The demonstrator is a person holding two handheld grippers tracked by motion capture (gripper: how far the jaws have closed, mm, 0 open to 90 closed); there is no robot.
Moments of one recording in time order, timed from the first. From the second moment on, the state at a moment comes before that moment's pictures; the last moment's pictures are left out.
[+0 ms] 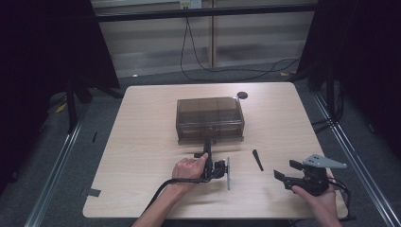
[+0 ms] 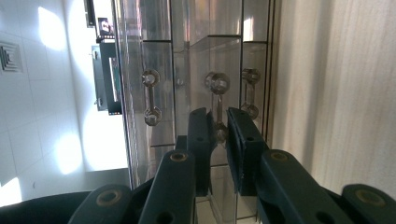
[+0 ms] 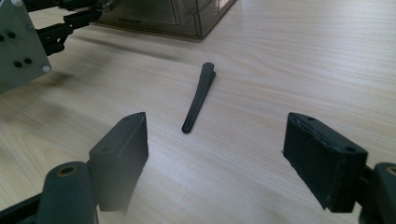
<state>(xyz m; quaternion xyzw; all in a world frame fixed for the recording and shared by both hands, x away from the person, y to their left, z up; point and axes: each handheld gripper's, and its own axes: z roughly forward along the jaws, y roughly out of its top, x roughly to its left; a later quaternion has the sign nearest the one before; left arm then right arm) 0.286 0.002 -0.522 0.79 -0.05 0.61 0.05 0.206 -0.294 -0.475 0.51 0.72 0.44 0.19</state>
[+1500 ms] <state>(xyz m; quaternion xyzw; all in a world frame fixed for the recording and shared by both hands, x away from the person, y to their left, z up) 0.264 0.007 -0.522 0.79 -0.06 0.61 0.05 0.206 -0.294 -0.475 0.51 0.72 0.43 0.19</state>
